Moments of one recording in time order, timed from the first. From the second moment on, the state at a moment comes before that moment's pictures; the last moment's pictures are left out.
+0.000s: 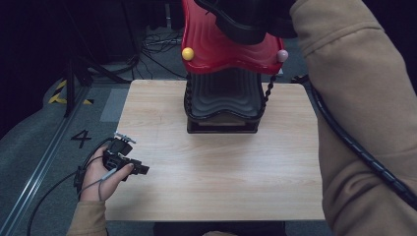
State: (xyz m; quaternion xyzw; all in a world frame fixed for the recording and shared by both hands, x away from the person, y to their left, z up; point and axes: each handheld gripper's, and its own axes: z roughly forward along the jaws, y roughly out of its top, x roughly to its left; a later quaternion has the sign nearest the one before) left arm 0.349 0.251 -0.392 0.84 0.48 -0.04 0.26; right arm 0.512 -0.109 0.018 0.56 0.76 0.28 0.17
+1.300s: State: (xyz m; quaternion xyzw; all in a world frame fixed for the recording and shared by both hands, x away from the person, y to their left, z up) left arm 0.352 0.243 -0.394 0.84 0.46 -0.06 0.27; right arm 0.569 -0.076 -0.035 0.60 0.71 0.29 0.23
